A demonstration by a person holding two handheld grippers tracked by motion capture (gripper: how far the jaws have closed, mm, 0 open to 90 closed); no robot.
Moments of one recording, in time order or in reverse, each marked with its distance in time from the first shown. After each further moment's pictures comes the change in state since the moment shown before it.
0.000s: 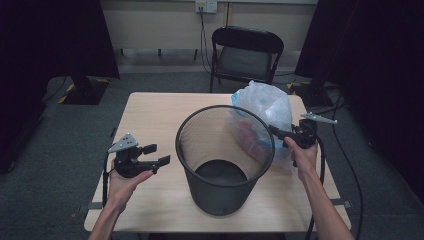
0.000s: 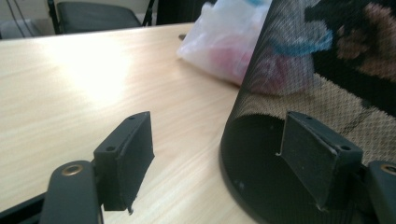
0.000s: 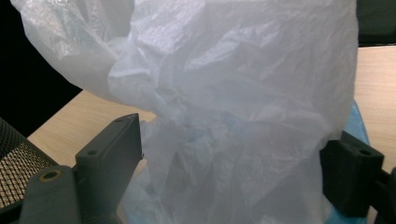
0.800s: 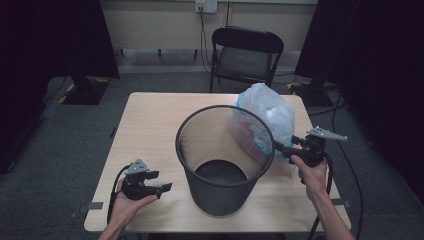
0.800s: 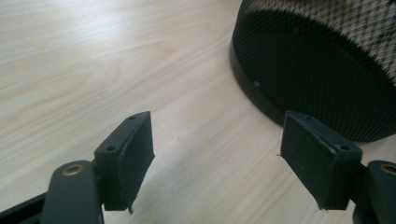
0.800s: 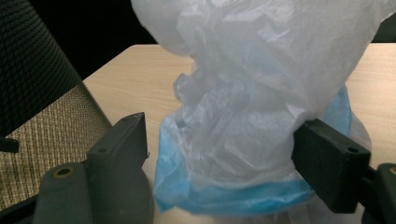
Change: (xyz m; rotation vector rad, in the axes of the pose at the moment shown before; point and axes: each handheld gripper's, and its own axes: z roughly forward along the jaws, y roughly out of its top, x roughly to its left) left arm -0.003 -0.069 0.016 0.217 0.039 0.013; right arm 0.027 -0.028 -0.047 0.007 0.016 -0.077
